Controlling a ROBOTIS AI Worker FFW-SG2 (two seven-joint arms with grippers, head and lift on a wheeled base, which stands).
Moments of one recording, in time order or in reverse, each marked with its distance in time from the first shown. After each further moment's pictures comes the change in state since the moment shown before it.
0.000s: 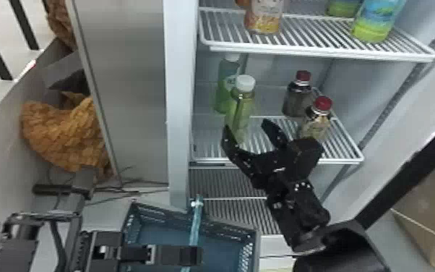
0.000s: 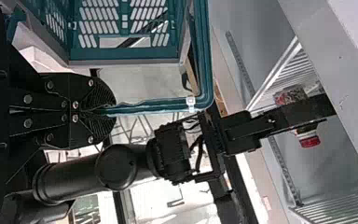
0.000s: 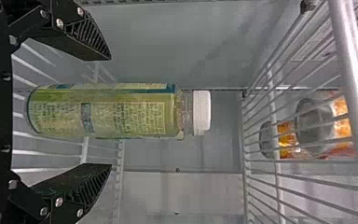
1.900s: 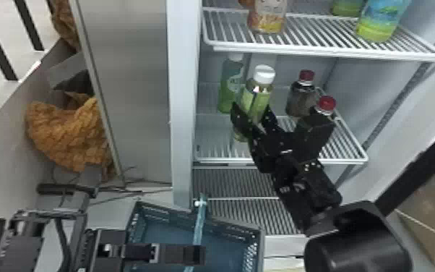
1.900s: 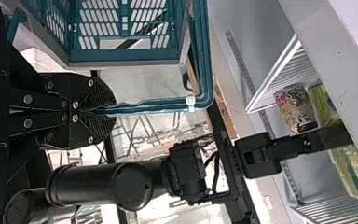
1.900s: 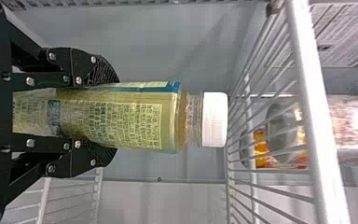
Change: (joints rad) left arm -0.007 0.005 -0.006 0.000 0.004 0.000 0.002; right arm -0.028 -0.025 -0.006 -0.118 -0.036 0.129 0.035
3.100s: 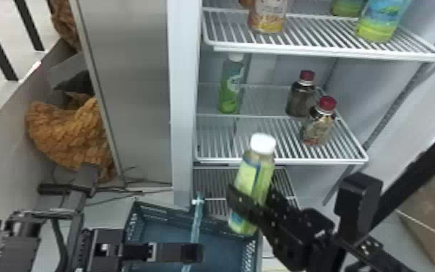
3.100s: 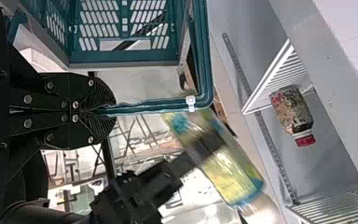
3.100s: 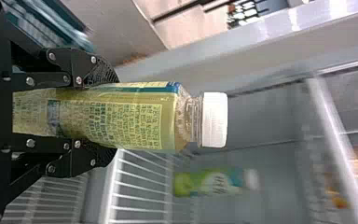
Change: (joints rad) left arm 0.008 -0.002 0.018 -0.006 -0.001 0.000 0.000; right arm 0.481 -0.037 -0.109 -0.605 -0.167 0.559 0.146
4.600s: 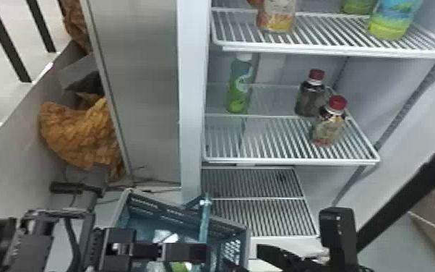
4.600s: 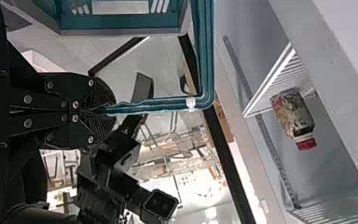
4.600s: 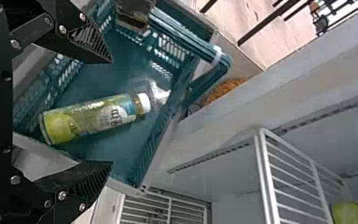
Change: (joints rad) left arm 0.003 -0.001 -0.002 -0.001 -0.011 0.000 0.000; right arm -0.014 0.007 -0.043 0.012 -0.086 0.401 0.062
